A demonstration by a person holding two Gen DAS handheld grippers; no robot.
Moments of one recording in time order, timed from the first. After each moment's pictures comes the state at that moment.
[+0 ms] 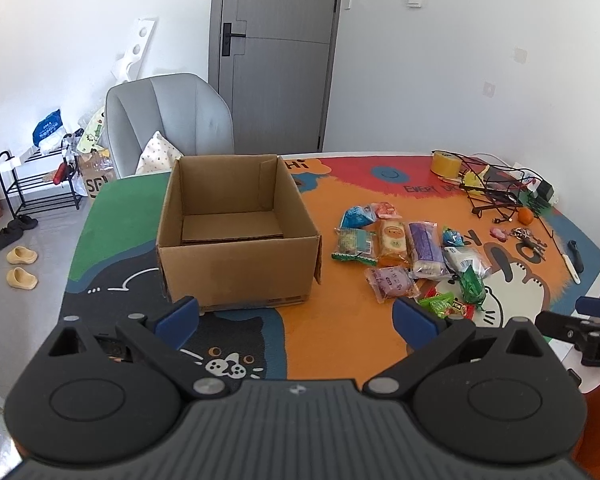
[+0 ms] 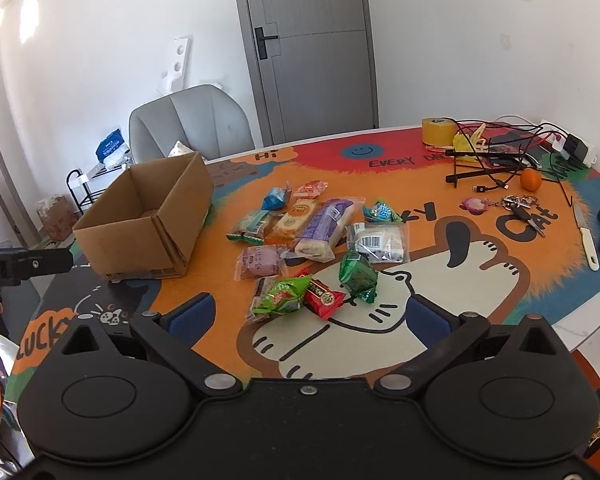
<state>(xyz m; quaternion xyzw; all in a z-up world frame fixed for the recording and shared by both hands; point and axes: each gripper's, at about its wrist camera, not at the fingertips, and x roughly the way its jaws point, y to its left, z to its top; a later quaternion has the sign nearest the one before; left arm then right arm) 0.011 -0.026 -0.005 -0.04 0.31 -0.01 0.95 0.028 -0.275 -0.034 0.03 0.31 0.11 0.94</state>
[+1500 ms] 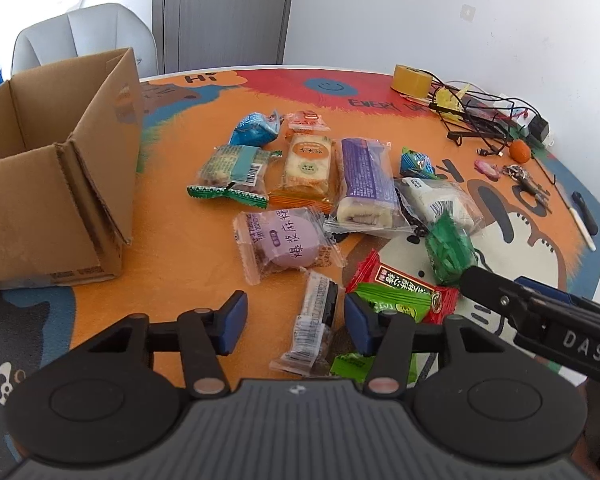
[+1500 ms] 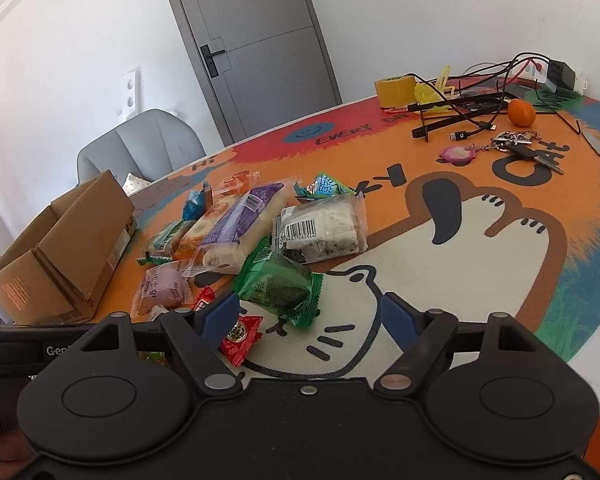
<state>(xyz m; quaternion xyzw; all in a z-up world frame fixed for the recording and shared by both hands) 0.127 -0.133 -0.114 -0.03 0.39 -0.06 0.92 0.111 -0.317 -0.130 0.13 0.30 0.08 0.94</state>
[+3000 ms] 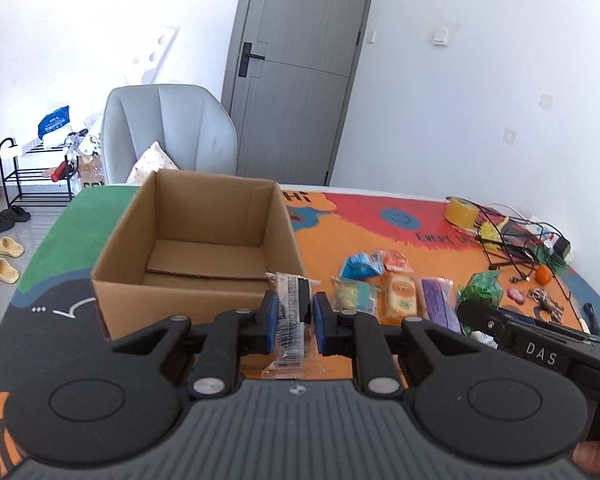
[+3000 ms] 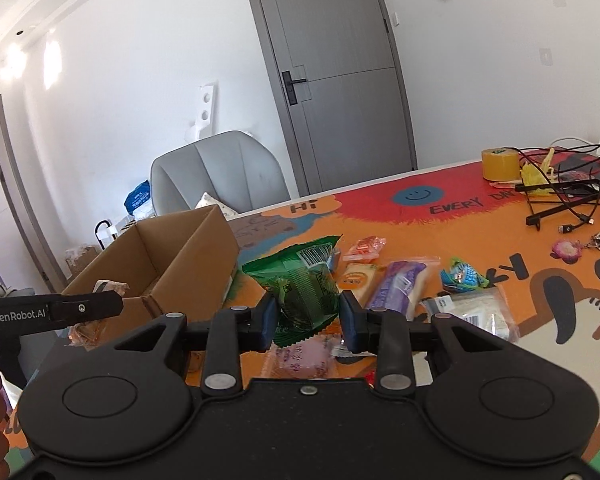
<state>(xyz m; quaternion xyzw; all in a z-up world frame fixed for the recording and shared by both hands) 0.077 -0.028 -0.032 -0.09 0.26 0.02 0.96 0.121 -0.233 -0.069 0.08 0.23 0.17 0.96</state>
